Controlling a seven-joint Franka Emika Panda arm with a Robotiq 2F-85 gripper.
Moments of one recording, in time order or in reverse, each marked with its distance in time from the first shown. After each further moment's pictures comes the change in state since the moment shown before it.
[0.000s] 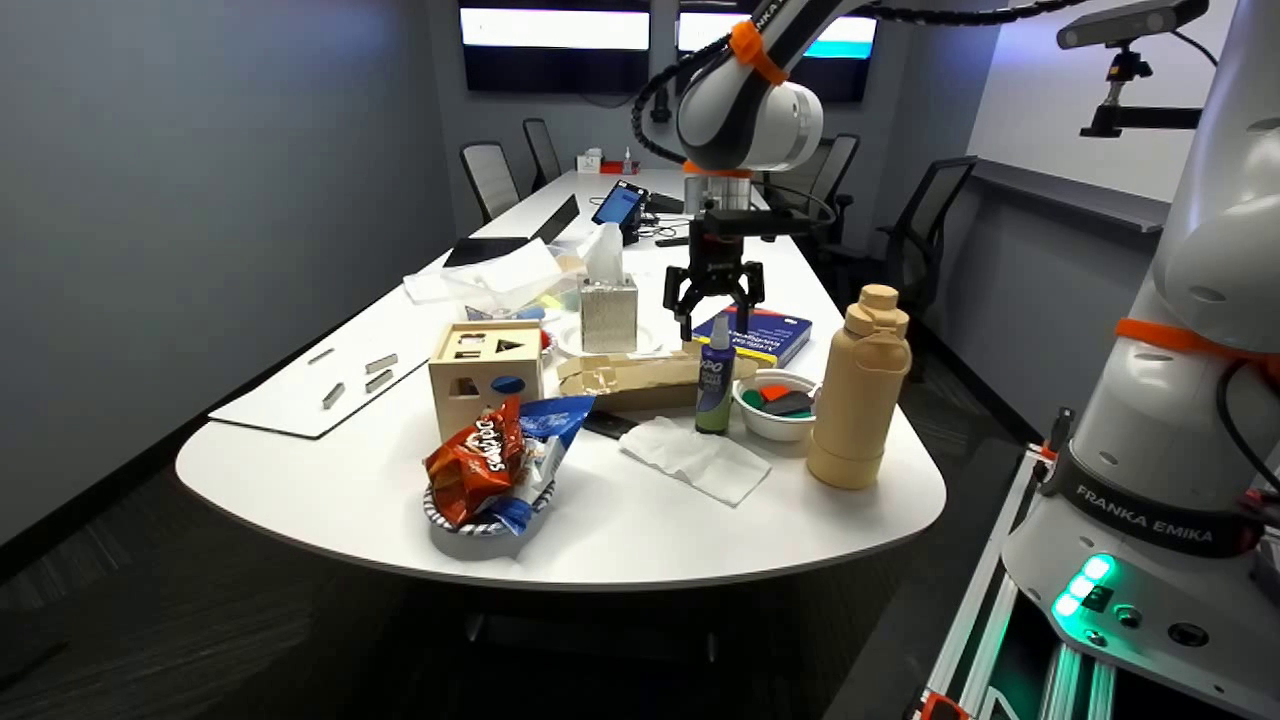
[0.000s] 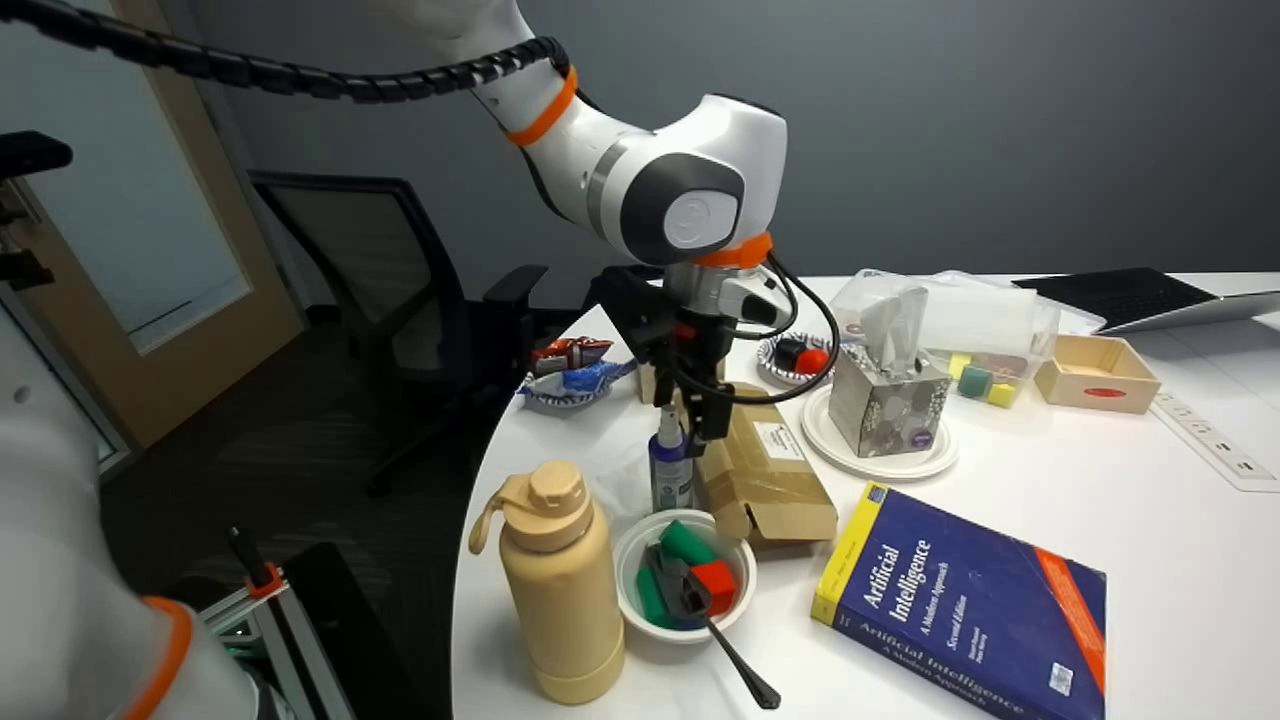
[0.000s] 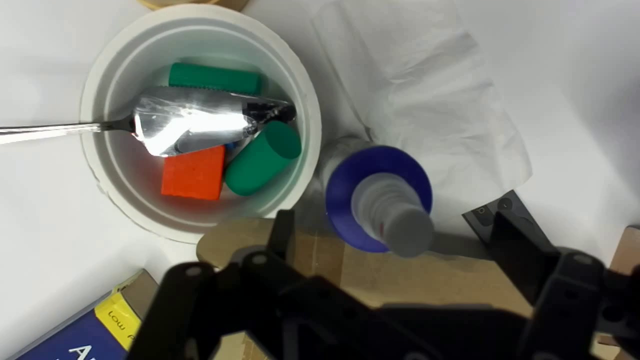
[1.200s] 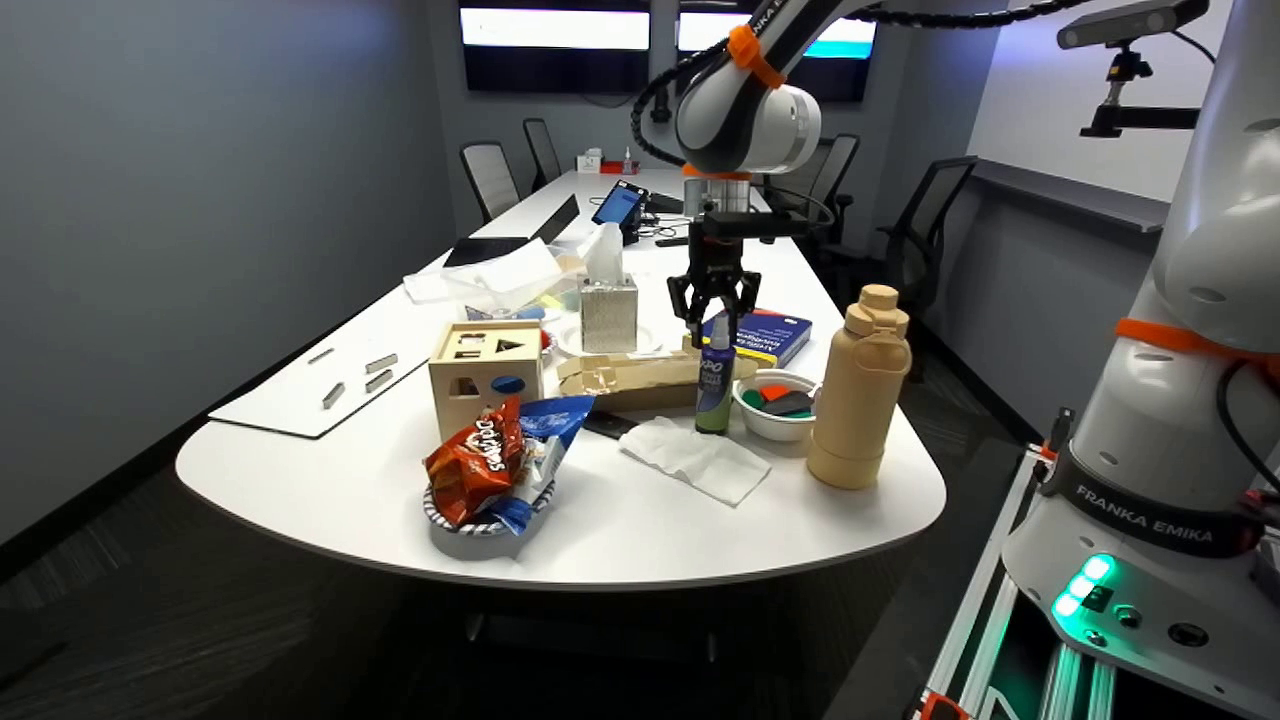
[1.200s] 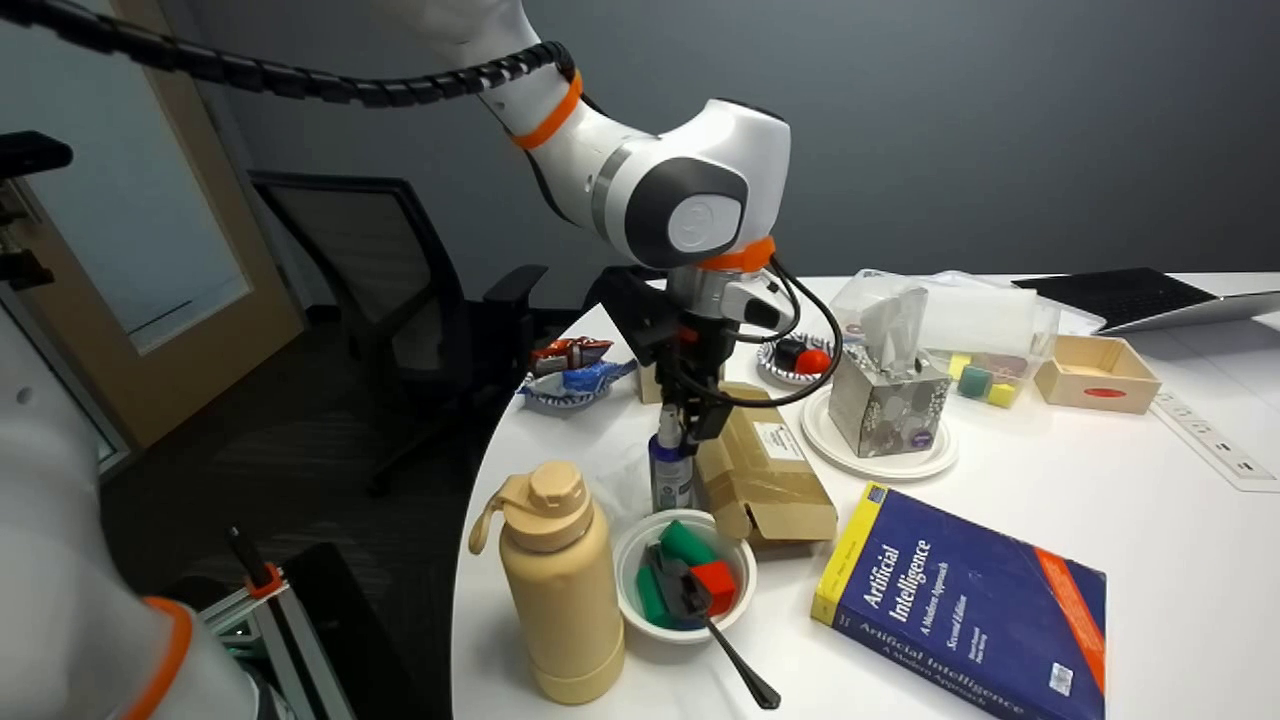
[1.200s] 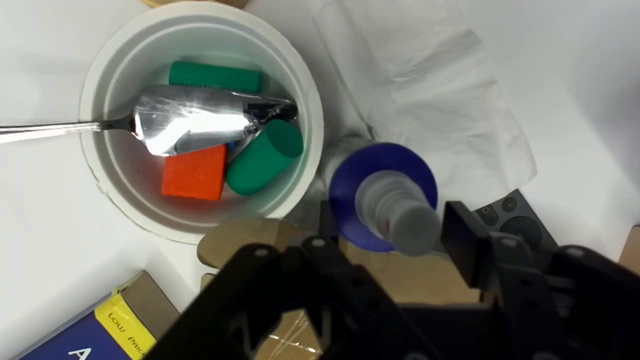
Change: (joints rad) arm 0.000 0.013 -0.004 0.007 0.000 0.000 0.000
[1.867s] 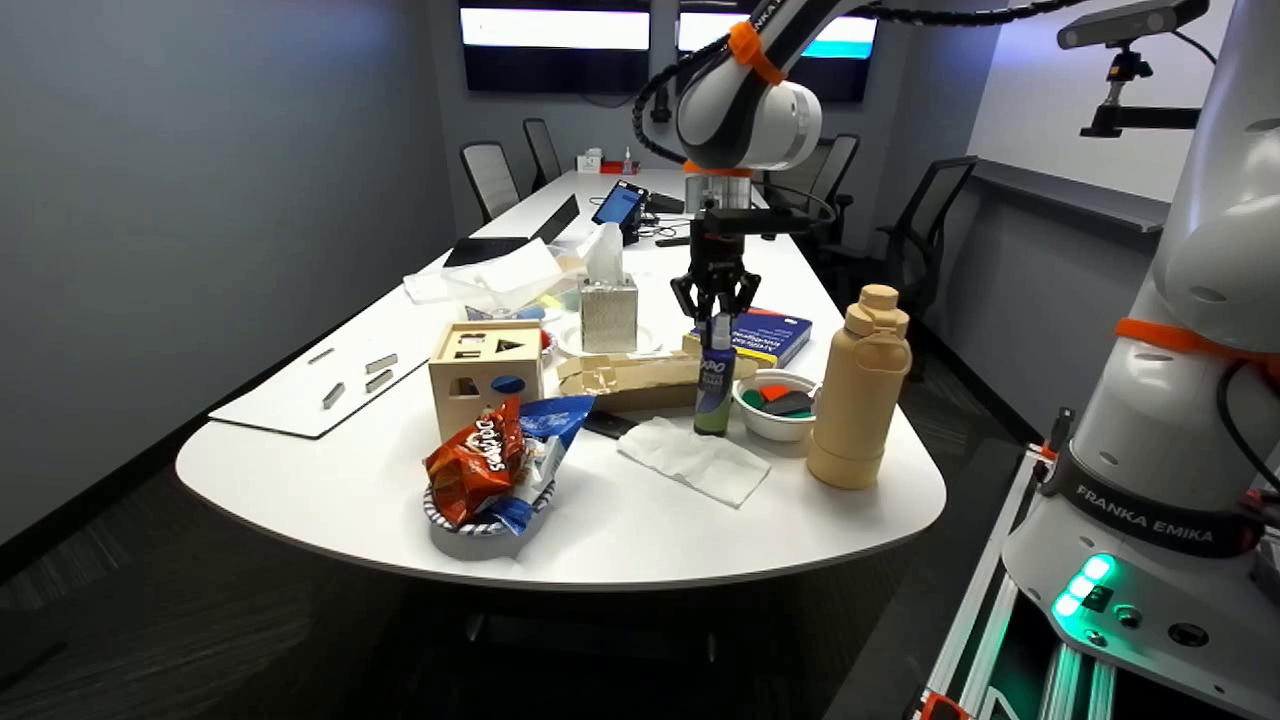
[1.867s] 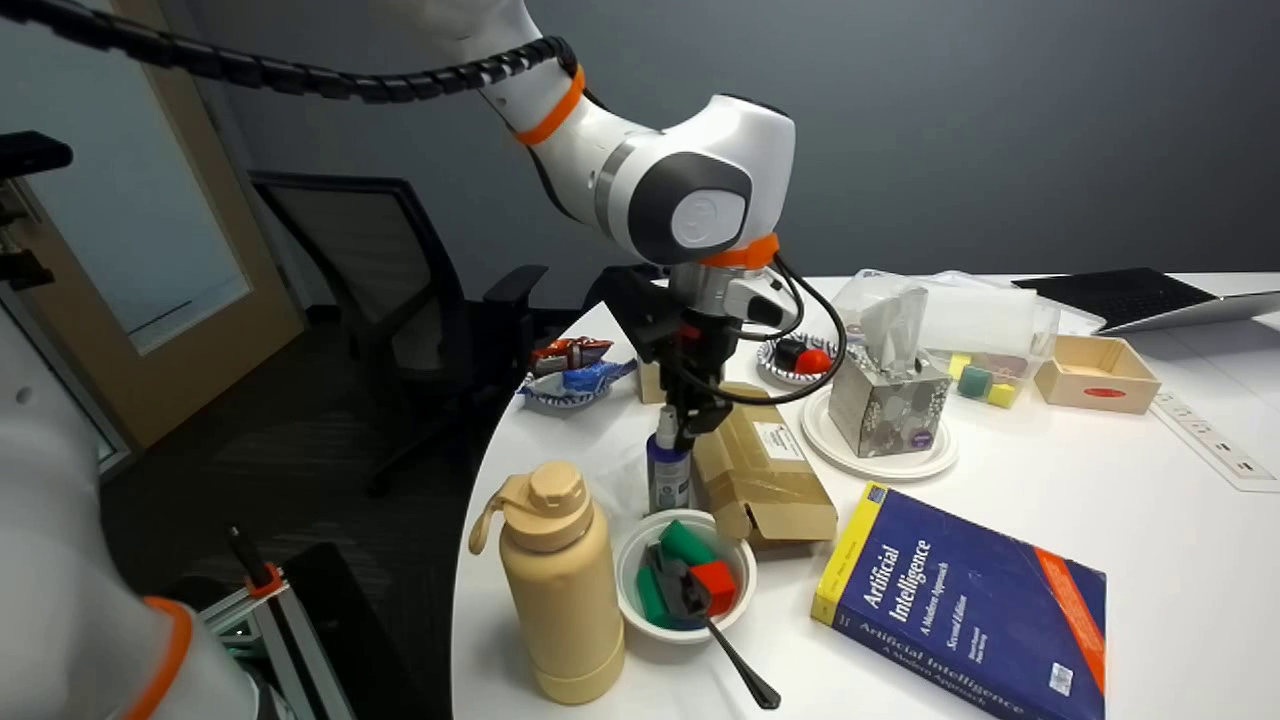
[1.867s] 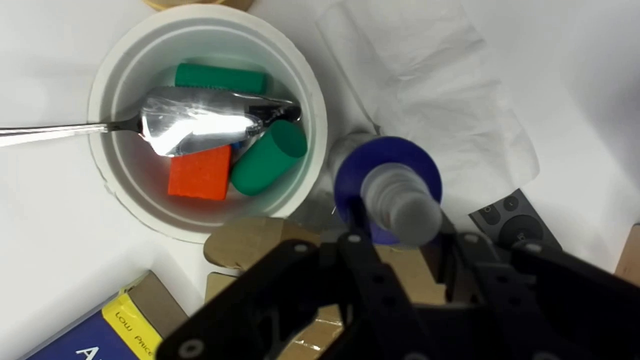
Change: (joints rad) arm 0.000 -0.004 -0.006 0.007 -0.001 -0.020 0.000
